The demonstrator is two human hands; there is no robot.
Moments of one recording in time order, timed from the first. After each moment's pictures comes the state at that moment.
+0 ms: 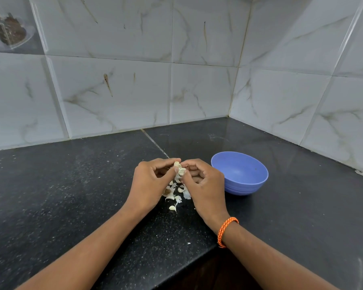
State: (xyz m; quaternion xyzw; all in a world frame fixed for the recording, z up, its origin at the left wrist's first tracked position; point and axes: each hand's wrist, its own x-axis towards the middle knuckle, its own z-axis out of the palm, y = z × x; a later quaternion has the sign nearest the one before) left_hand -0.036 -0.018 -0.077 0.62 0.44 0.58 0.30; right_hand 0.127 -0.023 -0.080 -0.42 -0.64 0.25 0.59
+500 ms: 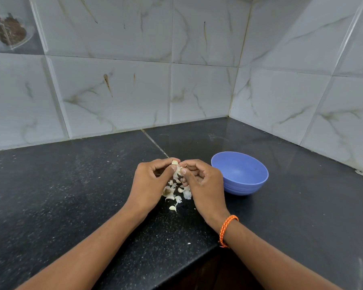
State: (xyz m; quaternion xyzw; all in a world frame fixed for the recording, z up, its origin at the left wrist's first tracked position) left_hand -0.033 -0.021 -0.075 0.59 0.45 0.59 0.33; right_hand 0.128 -0.020 -0.079 -0.43 -0.64 0.27 0.58
